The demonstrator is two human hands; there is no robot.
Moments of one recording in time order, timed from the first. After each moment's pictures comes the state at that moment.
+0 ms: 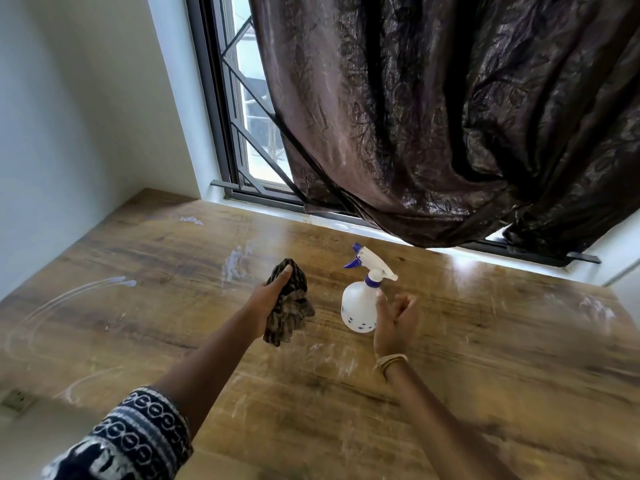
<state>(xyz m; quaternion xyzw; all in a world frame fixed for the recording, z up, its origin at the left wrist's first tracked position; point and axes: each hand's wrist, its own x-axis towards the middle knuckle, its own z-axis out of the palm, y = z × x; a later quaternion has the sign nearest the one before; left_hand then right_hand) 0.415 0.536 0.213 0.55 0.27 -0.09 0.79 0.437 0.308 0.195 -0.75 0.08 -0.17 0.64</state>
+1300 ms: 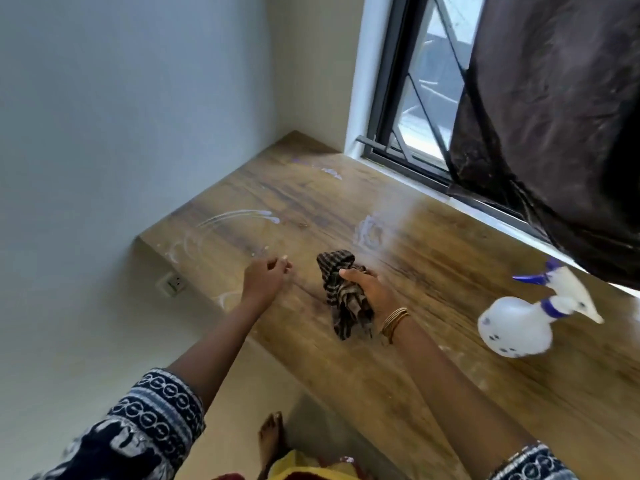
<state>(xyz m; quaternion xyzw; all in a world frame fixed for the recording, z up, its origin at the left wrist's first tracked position) 0.281 0.715 0.167 0.74 0.41 0.16 0.50 0.399 0.536 0.195 -0.66 -0.03 0.41 0.63</state>
